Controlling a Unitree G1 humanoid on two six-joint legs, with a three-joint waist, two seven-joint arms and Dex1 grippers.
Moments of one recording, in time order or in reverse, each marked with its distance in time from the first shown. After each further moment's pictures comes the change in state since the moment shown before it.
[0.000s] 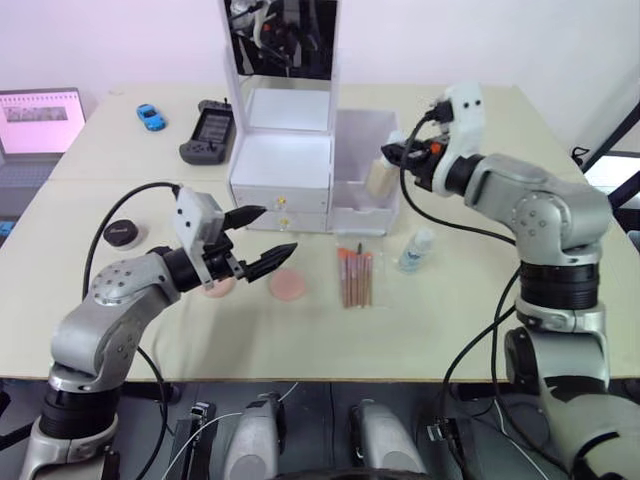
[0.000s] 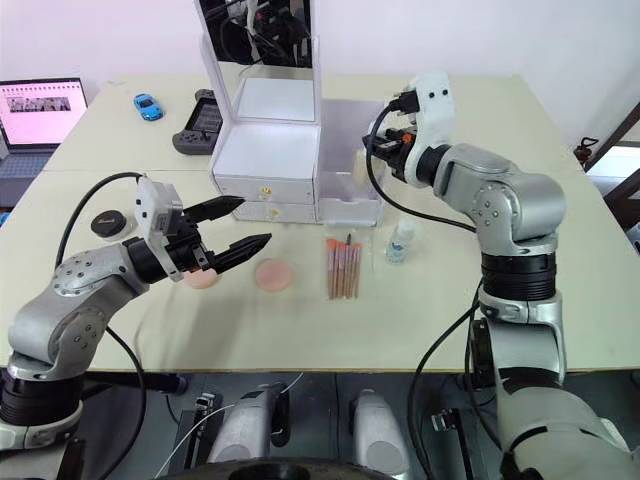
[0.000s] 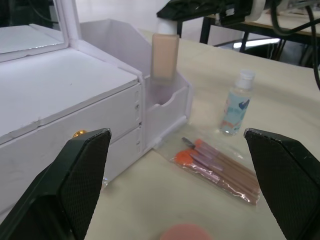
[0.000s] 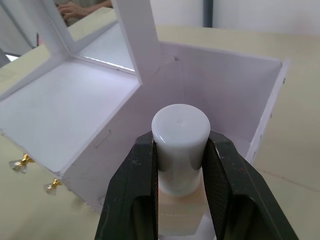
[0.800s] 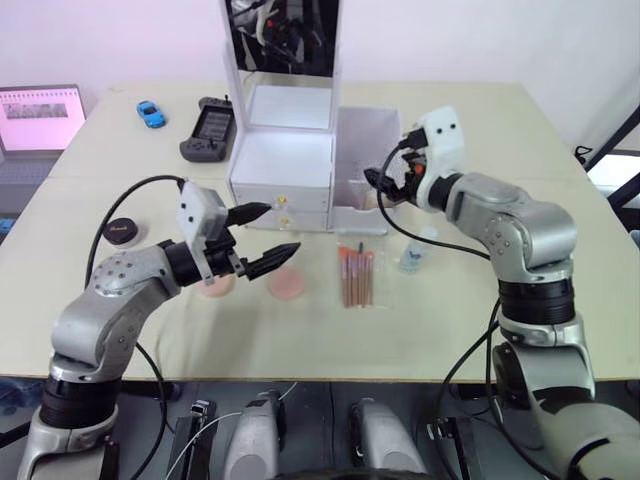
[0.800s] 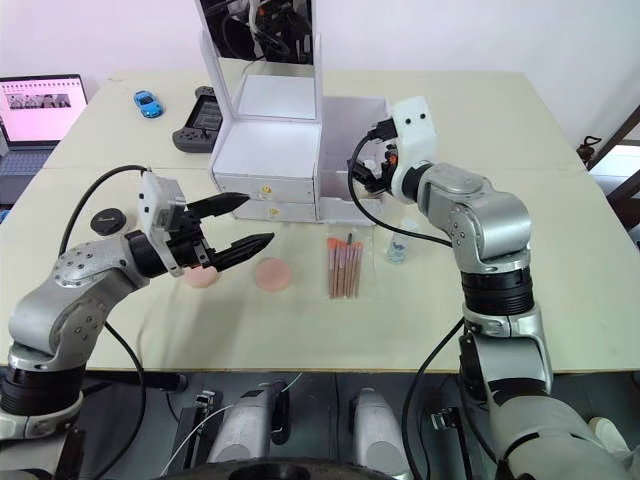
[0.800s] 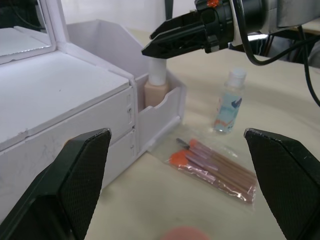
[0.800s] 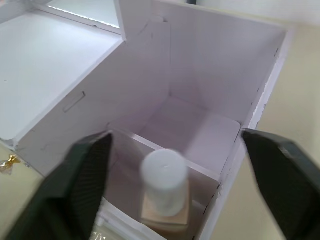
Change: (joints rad) left arm -0.056 0.014 -0.013 0.043 0.000 0.002 -0.058; right arm 0.066 0.023 0.073 -0.088 -0.153 -0.003 -0.014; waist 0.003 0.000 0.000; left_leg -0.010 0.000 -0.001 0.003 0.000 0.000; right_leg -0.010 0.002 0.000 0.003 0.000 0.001
